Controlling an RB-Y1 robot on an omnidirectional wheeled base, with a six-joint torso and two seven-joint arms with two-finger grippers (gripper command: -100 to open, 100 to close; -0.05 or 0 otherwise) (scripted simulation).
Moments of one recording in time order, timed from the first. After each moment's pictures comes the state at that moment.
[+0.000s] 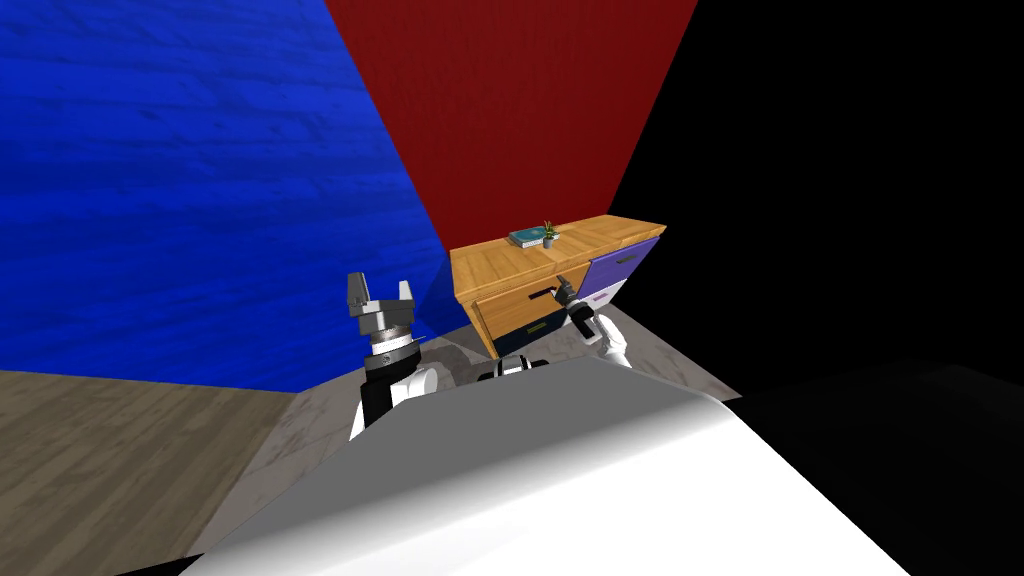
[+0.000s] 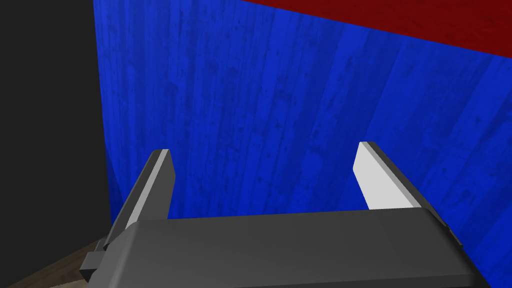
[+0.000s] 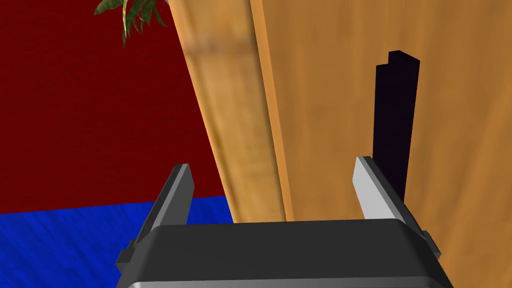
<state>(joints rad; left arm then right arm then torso) 0.46 0.04 -0.03 -2.32 0.00 -0.41 0.15 0.13 -0.21 -0.15 -1.60 1.00 -0.35 1.80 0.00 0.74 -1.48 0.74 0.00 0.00</state>
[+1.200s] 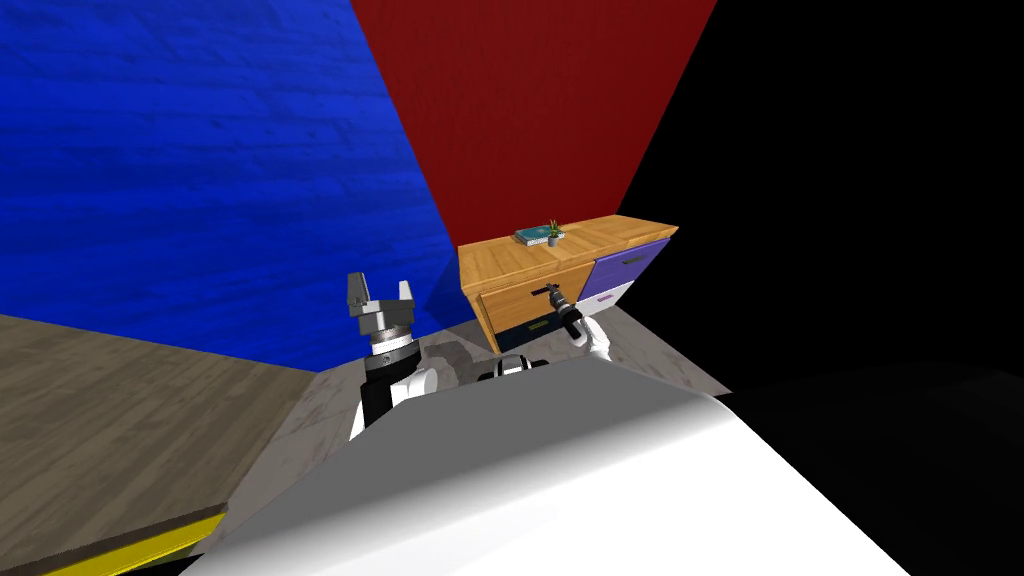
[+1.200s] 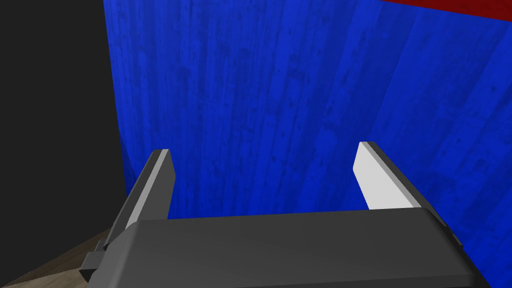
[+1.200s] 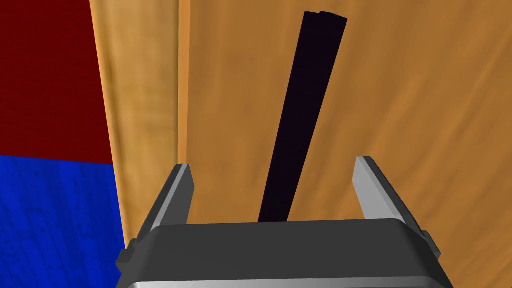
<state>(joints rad) 0.46 0.04 -0.03 -2.32 0.00 -0.41 0.15 0.05 -0.10 -0.19 -1.42 1.15 -0.35 2.14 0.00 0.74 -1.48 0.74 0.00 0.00</state>
